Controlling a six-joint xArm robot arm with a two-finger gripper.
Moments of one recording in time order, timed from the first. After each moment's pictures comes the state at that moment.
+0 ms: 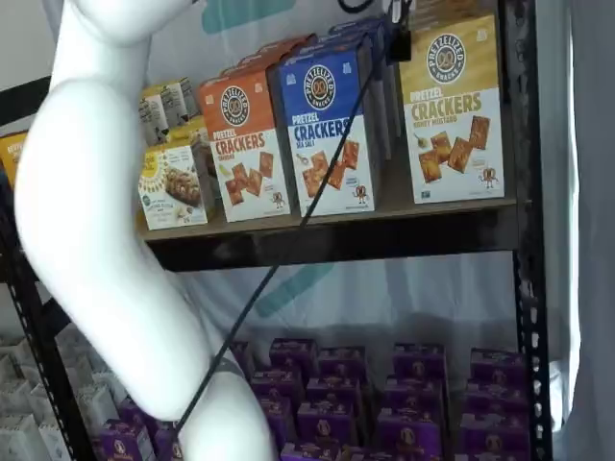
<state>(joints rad) -0.82 -0.36 -1.50 0.56 1.51 -2.28</state>
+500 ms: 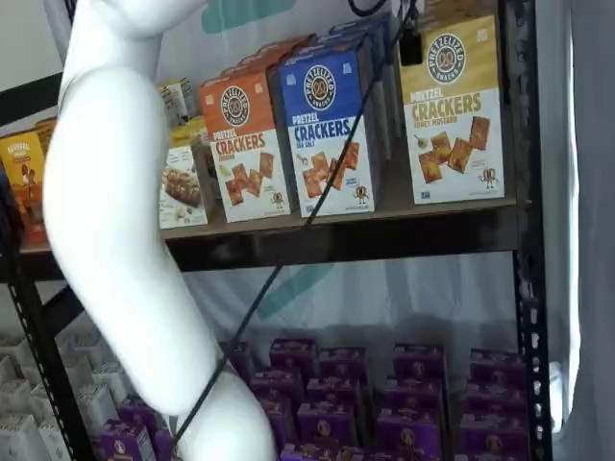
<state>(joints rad) -0.73 -0.29 -1.55 0.43 1.45 -2.24</state>
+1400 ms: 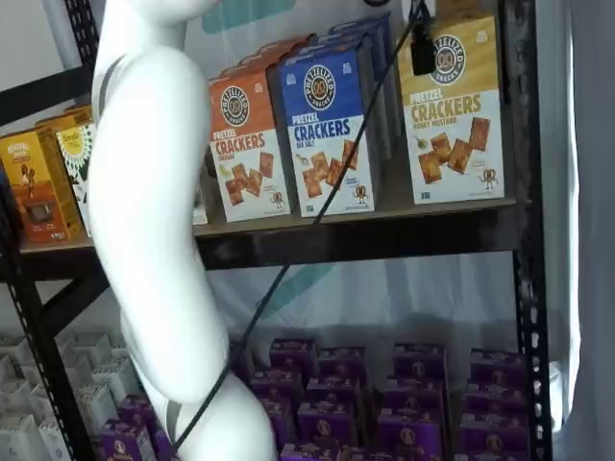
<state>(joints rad) -0.66 -0.15 -1.73 0.24 1.61 -2.19</state>
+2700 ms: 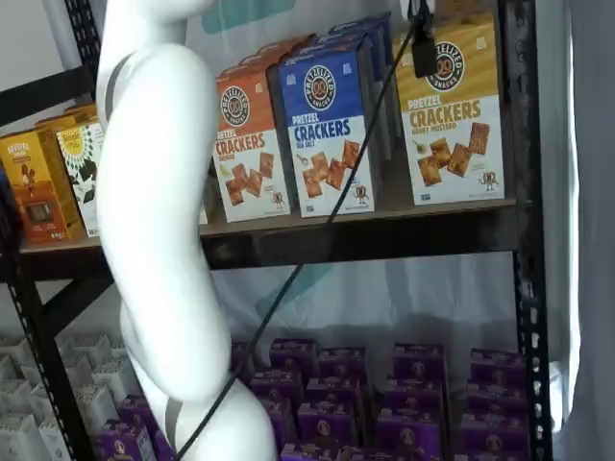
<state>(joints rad) -0.63 -0.13 -1.79 0.12 1.70 -2.17</state>
